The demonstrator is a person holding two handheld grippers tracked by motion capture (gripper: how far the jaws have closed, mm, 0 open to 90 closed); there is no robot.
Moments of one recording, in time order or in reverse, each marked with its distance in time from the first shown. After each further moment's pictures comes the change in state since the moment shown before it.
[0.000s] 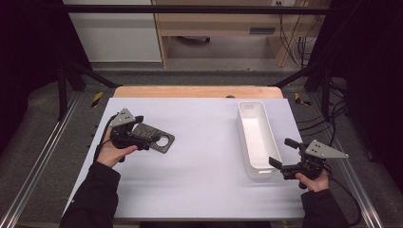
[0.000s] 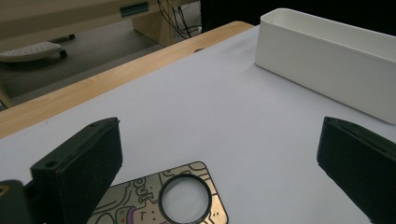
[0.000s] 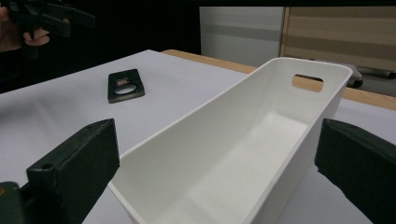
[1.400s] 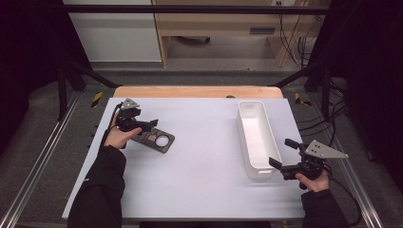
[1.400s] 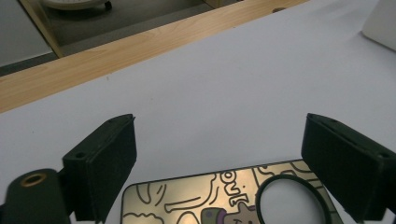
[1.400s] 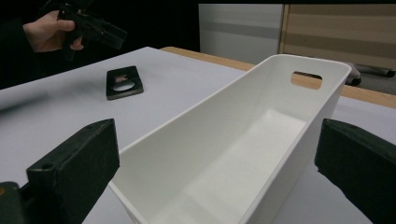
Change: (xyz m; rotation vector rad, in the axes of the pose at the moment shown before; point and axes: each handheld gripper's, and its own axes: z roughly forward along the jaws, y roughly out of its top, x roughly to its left) left arm 0.067 -0.014 0.053 0.147 0.187 -0.093; right arm 0.000 -0.001 0.000 0.012 -0.004 -0.004
